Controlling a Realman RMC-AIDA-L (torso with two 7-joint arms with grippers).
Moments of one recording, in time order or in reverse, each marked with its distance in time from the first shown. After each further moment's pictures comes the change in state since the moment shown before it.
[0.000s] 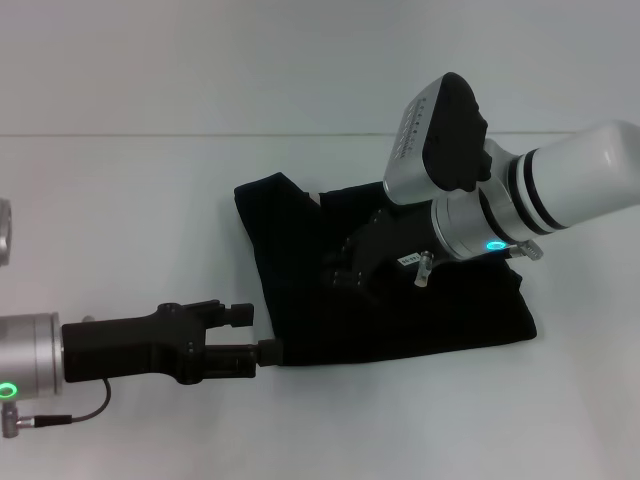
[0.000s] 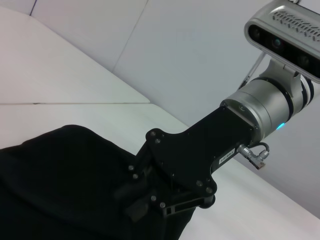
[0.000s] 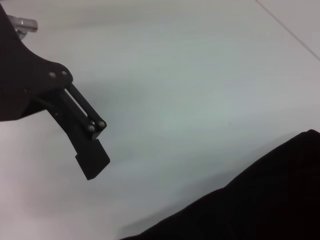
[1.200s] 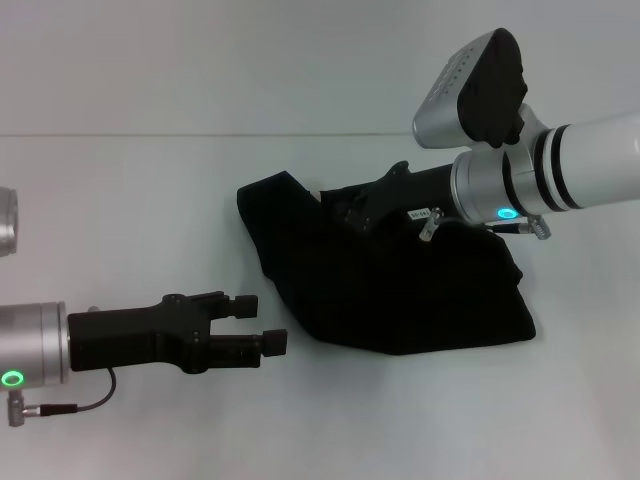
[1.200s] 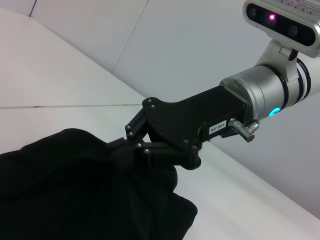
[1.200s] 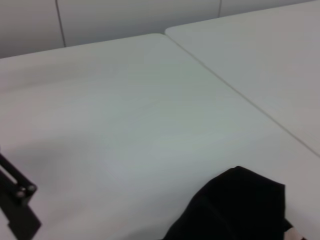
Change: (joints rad) left arm -0.022 0.006 0.000 -0.014 0.000 -0.015 -0.007; right arm -0.053 -0.006 0.050 -0.047 0.088 0.090 0.033
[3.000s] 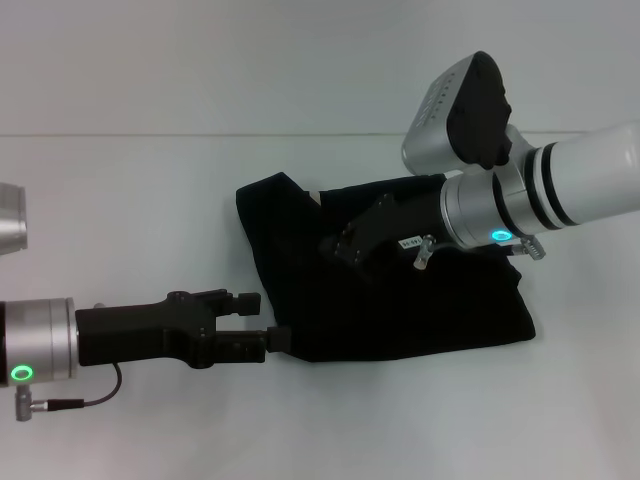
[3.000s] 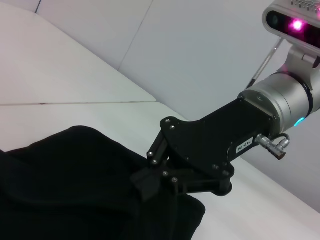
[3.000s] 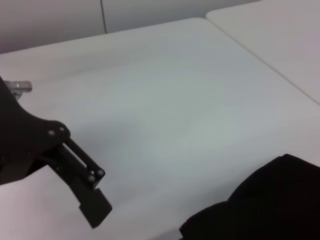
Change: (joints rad) left arm -0.015 0.003 0.006 -0.023 0.003 -0.036 -0.002; right arm -0.002 0.002 -0.044 -0.006 0.004 -0.080 0.018
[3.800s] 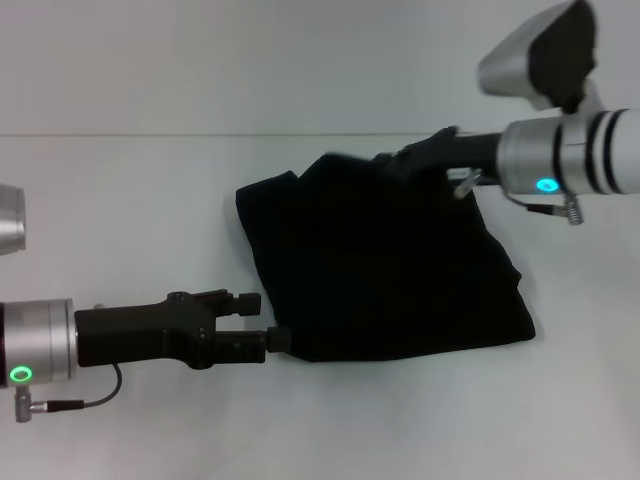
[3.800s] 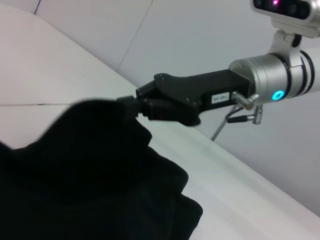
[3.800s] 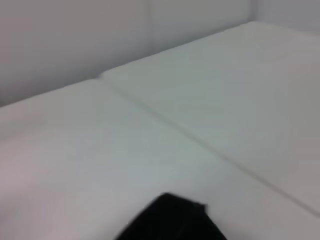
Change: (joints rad) left arm 0.001 0.000 -0.005 -0.002 -0.002 0.008 -0.001; right arm -0.061 -0.009 0.177 -0.031 0.037 0.131 0.034
